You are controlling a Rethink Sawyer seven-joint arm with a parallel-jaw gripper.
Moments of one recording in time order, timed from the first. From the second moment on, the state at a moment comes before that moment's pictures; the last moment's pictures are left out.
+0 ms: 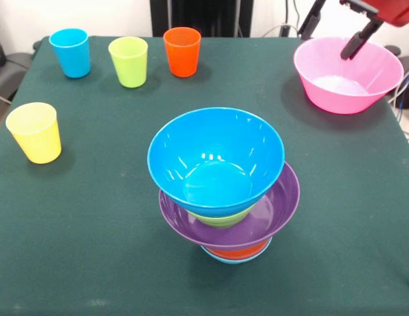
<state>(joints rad) -0.10 -0.51 0.29 0.88 -0.43 1.52 2.34</state>
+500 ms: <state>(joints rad) -0.05 -0.49 0.19 0.98 -0.40 1.29 2.49</state>
